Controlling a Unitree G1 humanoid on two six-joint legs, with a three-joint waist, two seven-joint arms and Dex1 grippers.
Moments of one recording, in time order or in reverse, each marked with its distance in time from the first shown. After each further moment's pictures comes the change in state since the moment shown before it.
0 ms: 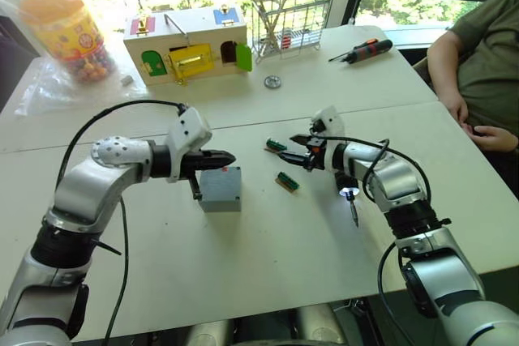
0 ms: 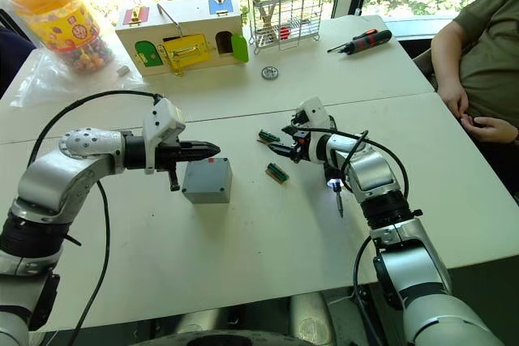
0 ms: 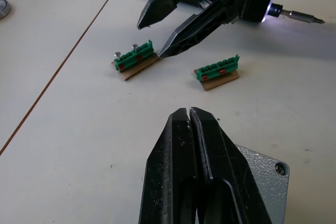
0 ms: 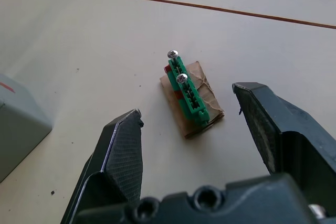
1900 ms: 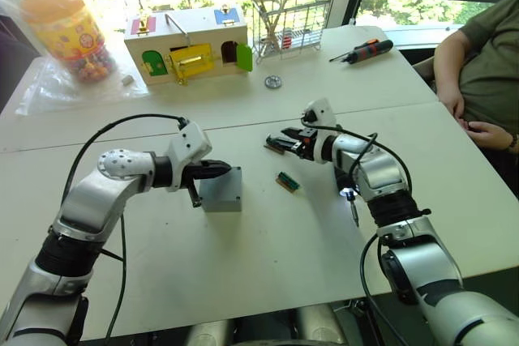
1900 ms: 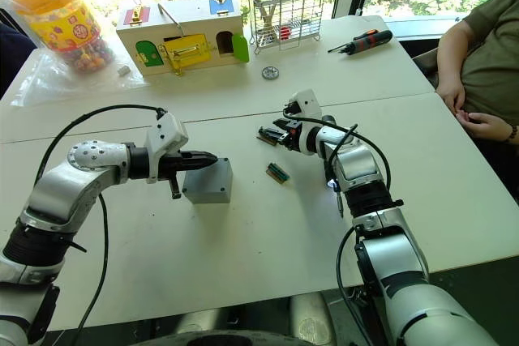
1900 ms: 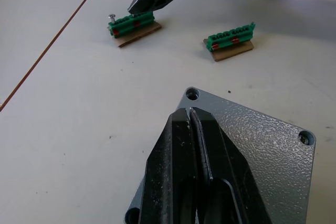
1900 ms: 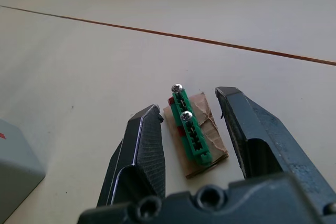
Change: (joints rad) left arm 0.058 -0.010 -0.028 0.033 0.057 -0.061 0.021; right arm -0.075 0.101 -0.060 0.131 -0.061 -0.038 -0.022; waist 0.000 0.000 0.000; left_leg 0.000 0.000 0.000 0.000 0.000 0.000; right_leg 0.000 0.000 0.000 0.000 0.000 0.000
